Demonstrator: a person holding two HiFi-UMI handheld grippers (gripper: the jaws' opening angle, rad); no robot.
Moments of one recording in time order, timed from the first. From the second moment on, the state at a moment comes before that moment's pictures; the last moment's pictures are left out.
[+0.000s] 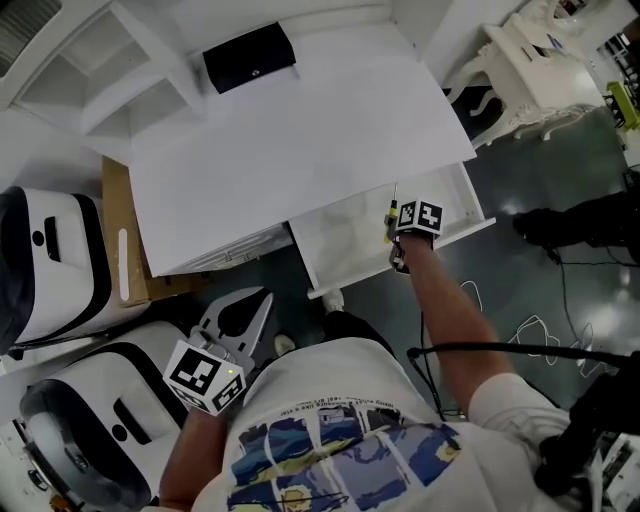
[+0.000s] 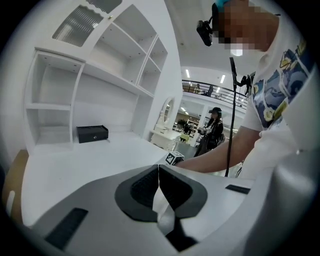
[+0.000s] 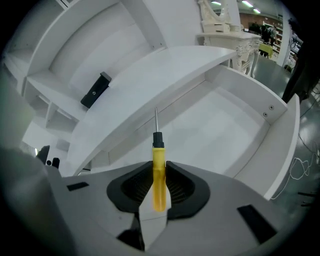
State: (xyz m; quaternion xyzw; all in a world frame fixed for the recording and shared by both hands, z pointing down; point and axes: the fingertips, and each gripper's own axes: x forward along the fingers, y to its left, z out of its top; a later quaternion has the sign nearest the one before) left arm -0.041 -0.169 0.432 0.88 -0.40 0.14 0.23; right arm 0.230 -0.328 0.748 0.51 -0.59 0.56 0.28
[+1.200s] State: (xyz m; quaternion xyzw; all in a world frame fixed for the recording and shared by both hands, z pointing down) left arm -0.146 -0.041 0.415 0.90 -0.39 0.12 0.19; right arm 0.102 -0.155 0.602 0.48 -0.71 0.45 0.26
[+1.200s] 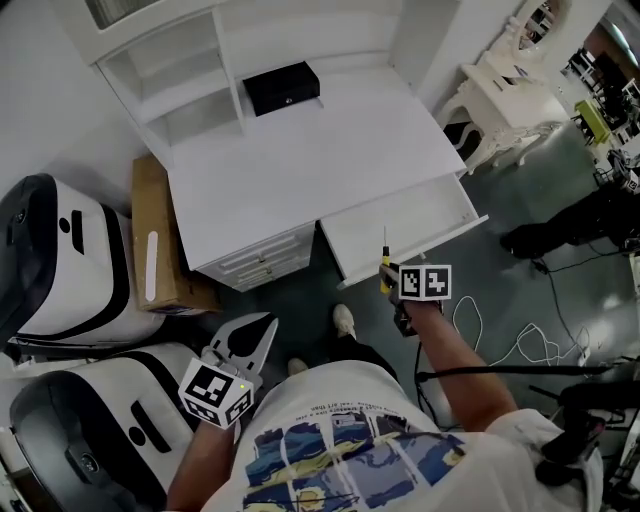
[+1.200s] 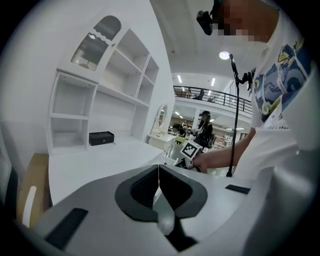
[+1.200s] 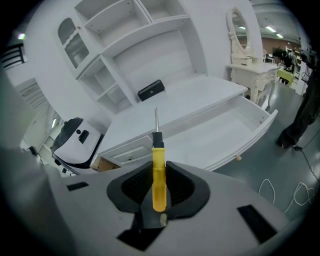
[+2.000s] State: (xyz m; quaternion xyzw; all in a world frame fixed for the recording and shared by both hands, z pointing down) left arm -0.156 0.027 0.413 0.91 -0.36 0.11 0.18; right arm 0.037 -0.041 0.527 0.41 -0.78 0.38 0.27
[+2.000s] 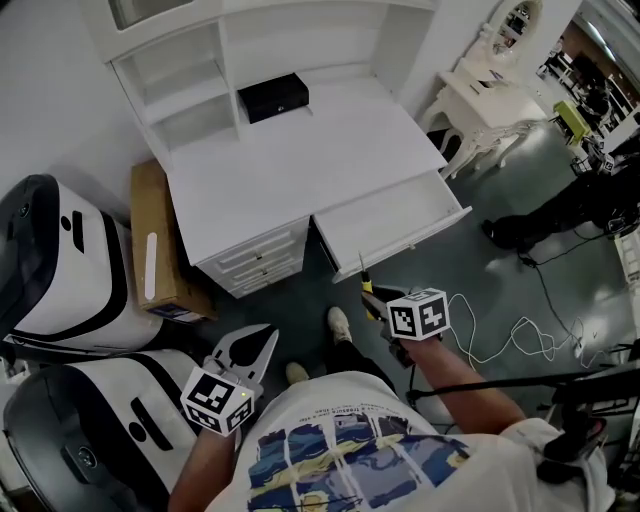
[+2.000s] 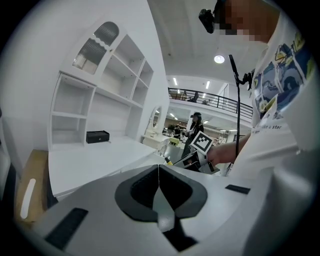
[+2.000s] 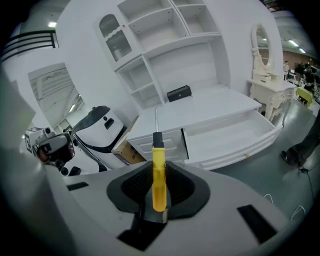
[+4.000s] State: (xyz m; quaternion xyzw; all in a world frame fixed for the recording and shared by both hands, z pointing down) left arm -0.164 0.064 0.423 0.91 -0.36 0.10 0.20; right arm -0.003 0.002 0.508 0.37 -0.82 0.35 0.26
